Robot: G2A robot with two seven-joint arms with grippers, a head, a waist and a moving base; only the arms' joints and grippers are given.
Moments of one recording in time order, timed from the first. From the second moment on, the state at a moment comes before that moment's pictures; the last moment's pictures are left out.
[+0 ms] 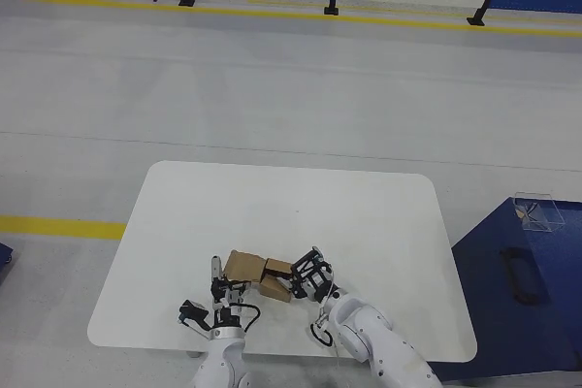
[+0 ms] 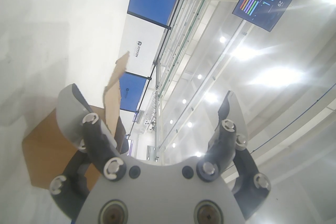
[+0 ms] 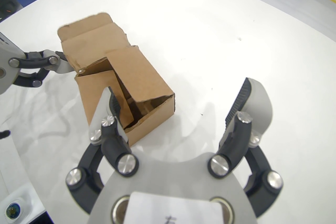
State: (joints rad) left arm 1.44 -1.51 -1.13 -1.34 -0.37 -0.55 0.31; right arm -1.22 -1.32 0.99 -1.36 -1.37 -0.12 0.08
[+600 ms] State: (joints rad) left arm 1.49 -1.52 -1.12 -1.48 -0.31 -0.47 0.23; right arm -1.34 -1.29 1.10 -1.53 -1.46 -0.09 0.08
